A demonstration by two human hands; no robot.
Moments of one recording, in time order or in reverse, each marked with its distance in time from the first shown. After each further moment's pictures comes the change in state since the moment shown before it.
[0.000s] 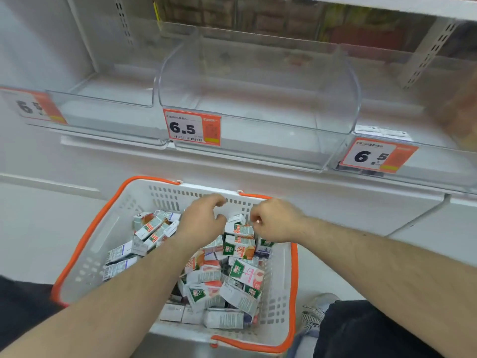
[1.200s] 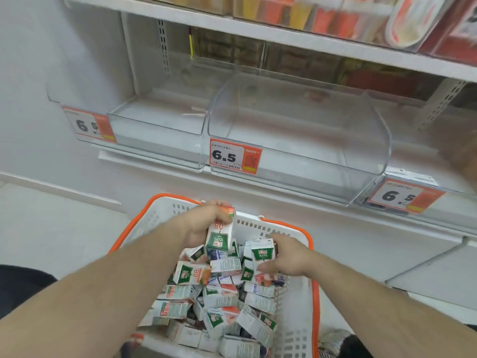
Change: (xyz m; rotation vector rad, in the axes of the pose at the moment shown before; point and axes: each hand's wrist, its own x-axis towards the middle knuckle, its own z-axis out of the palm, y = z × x) left_hand 0.018 -0.009 -0.084 -1.040 -0.381 -0.485; right_hand 0.001 -0.032 0.010 0.596 -0.148 0.218
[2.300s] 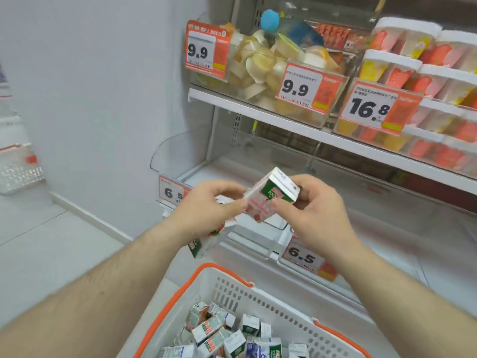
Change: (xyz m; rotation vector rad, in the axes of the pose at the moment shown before) left_hand -0.094 0.144 -0.119 0.465 0.400 0.851; right_hand 0.002 -0.277 -0.086 0.226 0.625 -0.620
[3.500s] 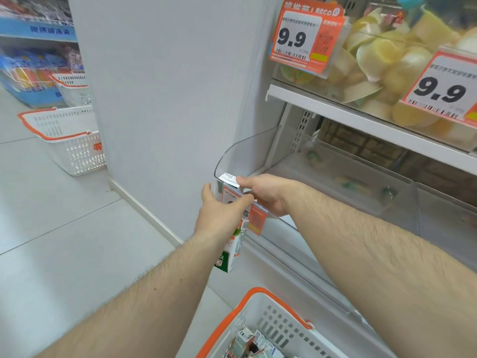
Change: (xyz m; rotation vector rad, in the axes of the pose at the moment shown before) left_hand 0.041 -0.088 -0.060 -0.246 0.526 -0.637; right_hand 0.182 0.013 0.218 0.158 -0.808 0.606
